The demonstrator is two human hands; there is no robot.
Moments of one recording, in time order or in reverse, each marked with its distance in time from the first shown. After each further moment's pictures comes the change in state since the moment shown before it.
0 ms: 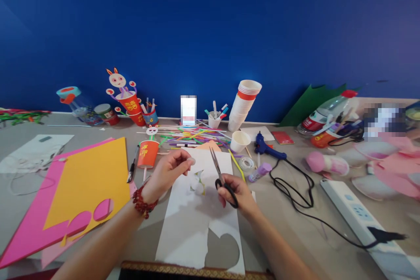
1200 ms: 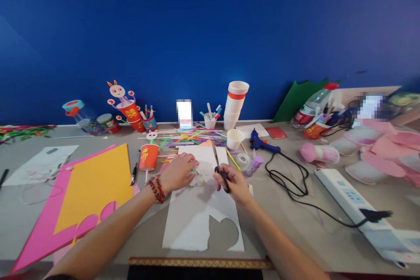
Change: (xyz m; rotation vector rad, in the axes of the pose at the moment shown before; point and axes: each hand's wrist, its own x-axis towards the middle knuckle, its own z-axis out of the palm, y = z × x) left_hand 0.021 -0.032 0.003 1.095 -0.391 0.319; right_hand 0.006 0.000 0.003 -0.035 0.200 -0.126
